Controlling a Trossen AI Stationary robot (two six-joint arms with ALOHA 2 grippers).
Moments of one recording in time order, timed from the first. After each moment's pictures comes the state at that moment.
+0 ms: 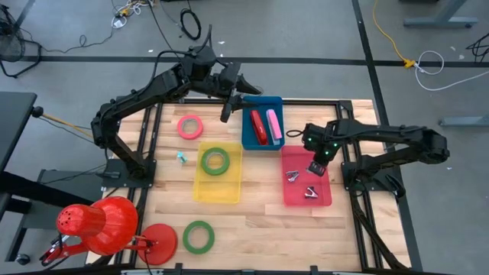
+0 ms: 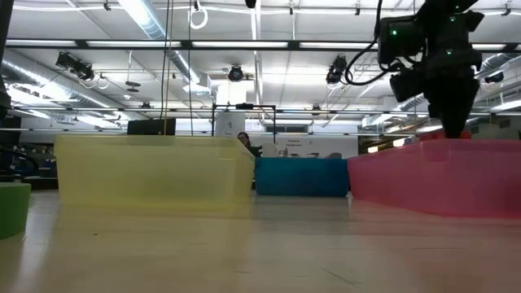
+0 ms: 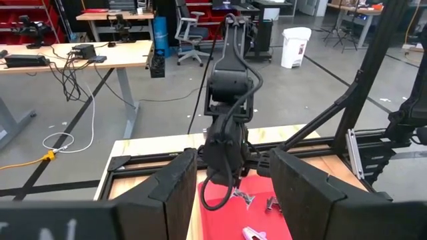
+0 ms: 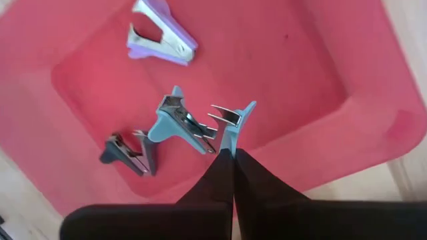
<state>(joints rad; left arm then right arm) 0.42 1.61 1.79 -0.40 0.52 0.14 -0.29 1.18 0.82 -1.13 -0.18 0.26</state>
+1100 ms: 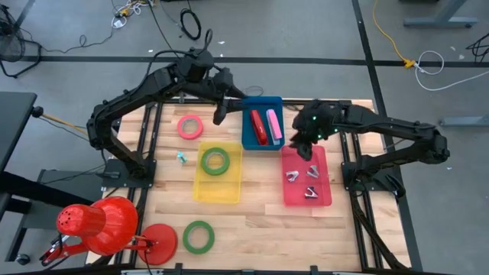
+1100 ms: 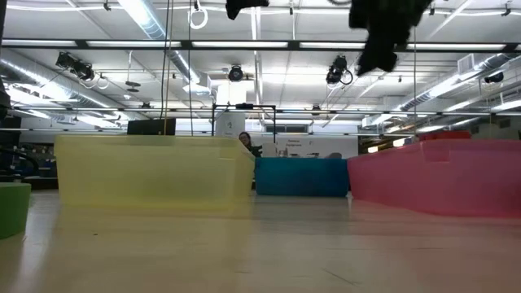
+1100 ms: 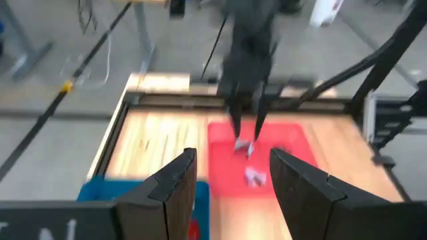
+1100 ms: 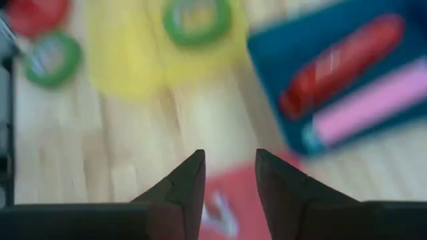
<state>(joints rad) 0.43 1.56 1.79 -0.67 0.41 0.15 -0.29 1.18 1.13 -0.87 -0.20 0.13</state>
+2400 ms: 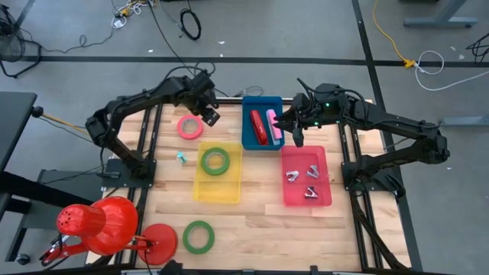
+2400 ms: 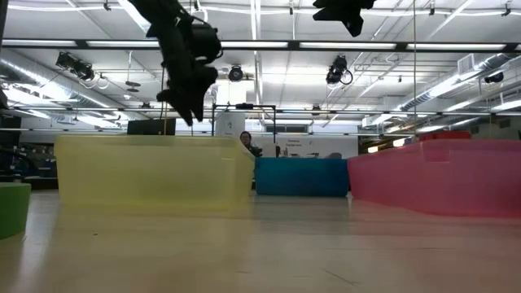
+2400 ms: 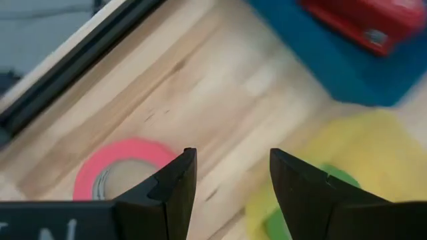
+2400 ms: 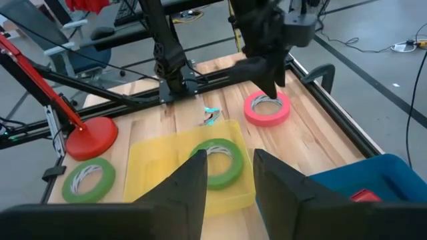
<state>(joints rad) 0.65 1.58 1.34 -0.94 0.02 -0.17 -0.29 1.18 1.23 -0.46 -0.20 0.12</state>
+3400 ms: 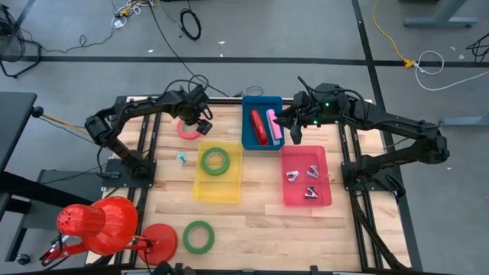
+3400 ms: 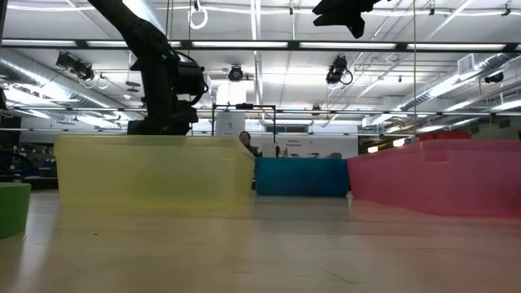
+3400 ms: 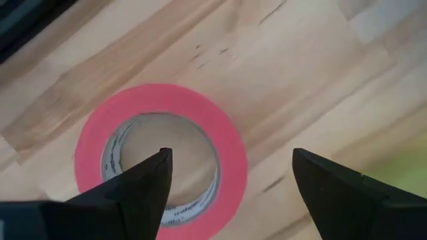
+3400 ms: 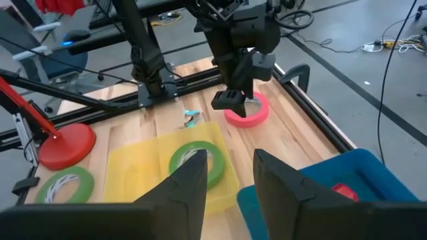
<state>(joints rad) 0.72 1.58 1.01 -0.72 -0.06 -0.19 -0.29 1.18 1.23 -0.47 -0.12 0.13</state>
